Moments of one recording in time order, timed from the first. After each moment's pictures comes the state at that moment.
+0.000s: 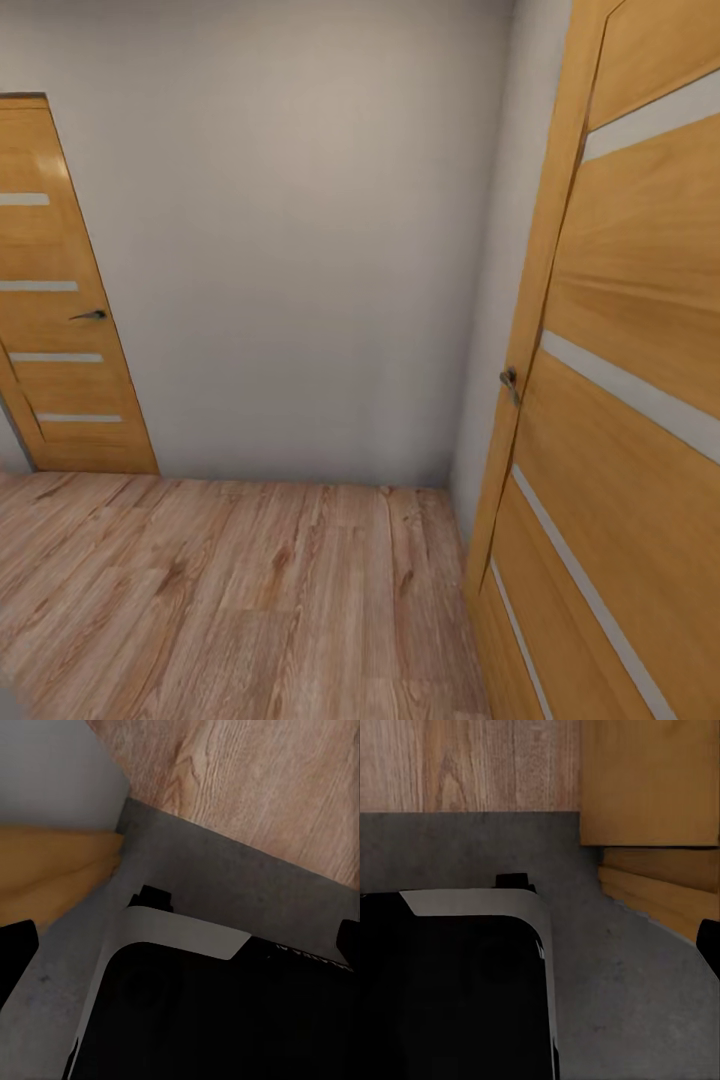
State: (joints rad) left arm -0.22 0.02 0.04 -0.01 0.29 -0.02 0.01; right arm -0.14 -0.04 0.00 0.03 -0.04 -0.17 -0.05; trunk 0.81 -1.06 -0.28
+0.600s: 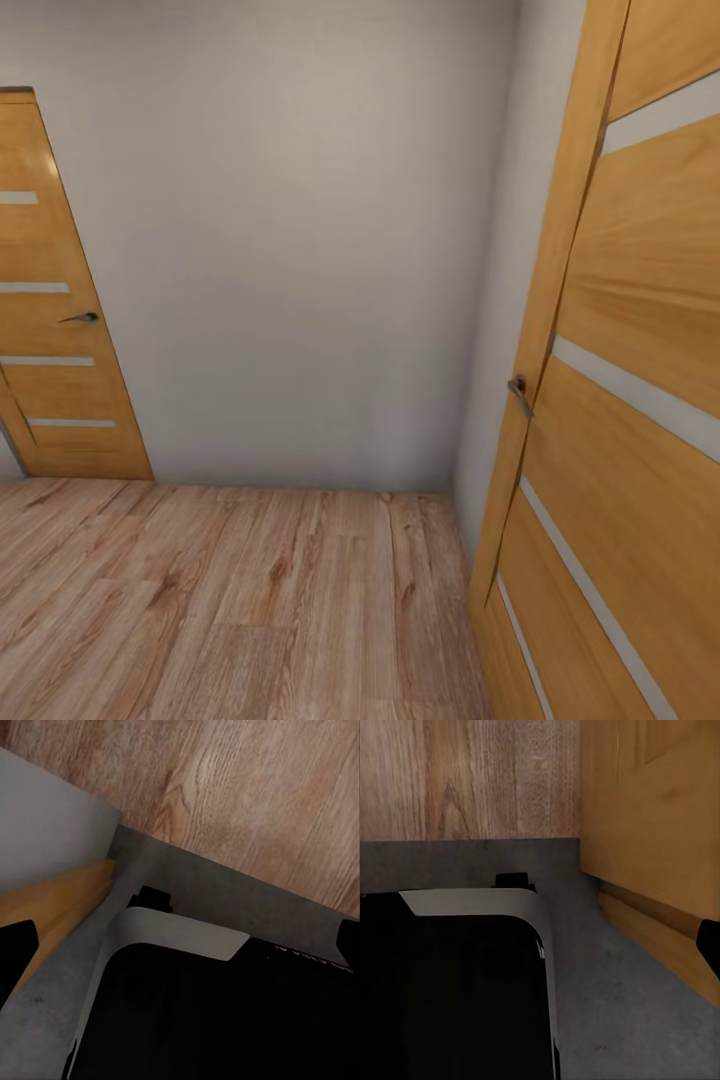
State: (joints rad) left arm -0.22 0.02 0.04 -0.01 0.29 -0.02 0.01; right arm -0.14 -0.04 0.00 0.03 -0.04 -0.16 -0.05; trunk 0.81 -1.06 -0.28
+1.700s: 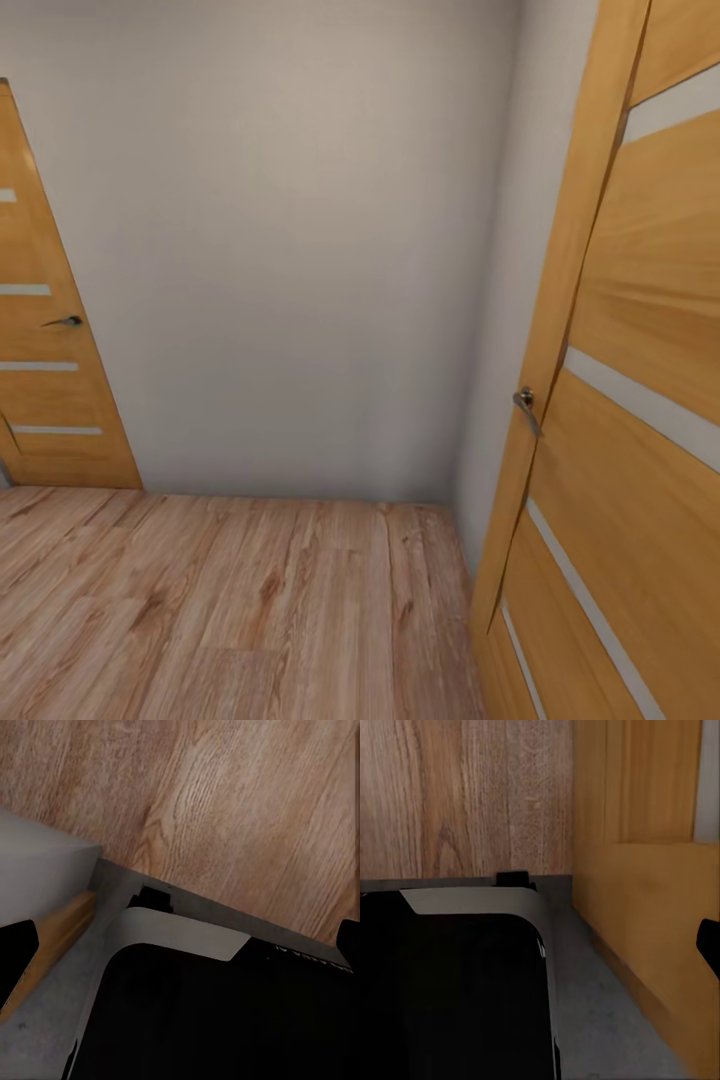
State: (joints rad) left arm -0.22 0.02 0.04 -0.01 0.29 -0.02 0.01; right arm -0.14 -0.04 0.00 0.03 -0.04 -0.16 -0.05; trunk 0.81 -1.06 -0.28
